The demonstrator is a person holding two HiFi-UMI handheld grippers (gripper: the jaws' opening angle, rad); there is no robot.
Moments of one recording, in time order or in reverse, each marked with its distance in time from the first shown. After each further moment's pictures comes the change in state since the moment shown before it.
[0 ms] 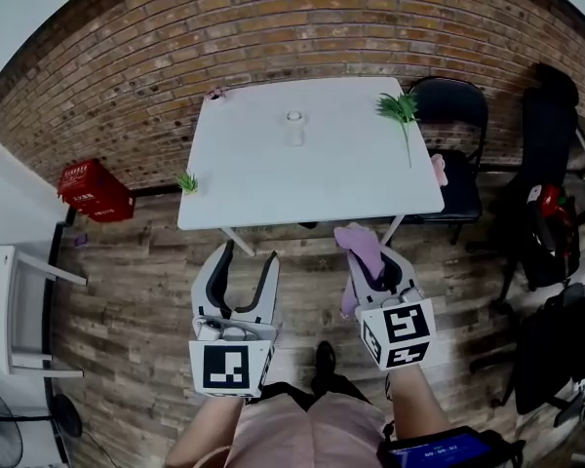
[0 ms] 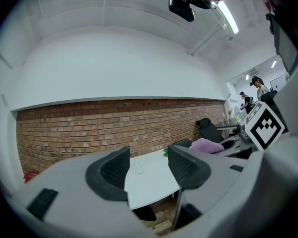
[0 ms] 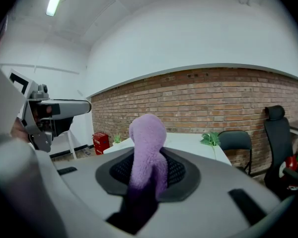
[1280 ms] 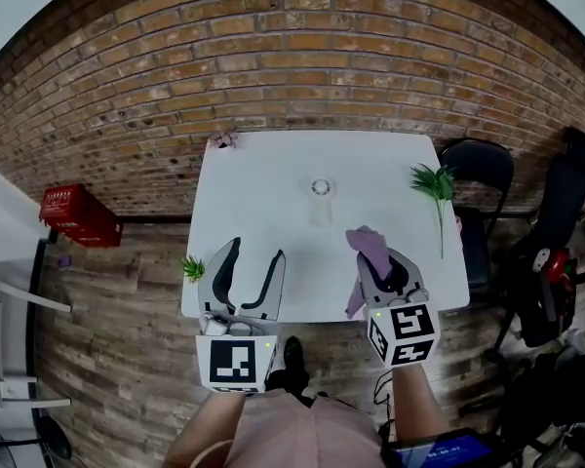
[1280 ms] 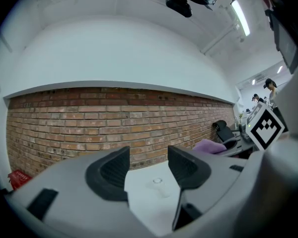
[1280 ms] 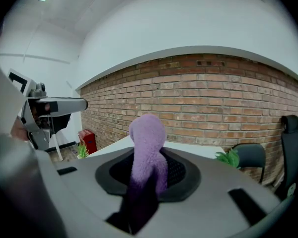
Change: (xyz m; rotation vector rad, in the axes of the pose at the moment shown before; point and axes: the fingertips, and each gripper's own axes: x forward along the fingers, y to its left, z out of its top) left arm 0.222 0.152 -0.015 -0.064 -0.048 0.009; right arm 0.247 -0.062 0.076 -0.048 0.045 -0.043
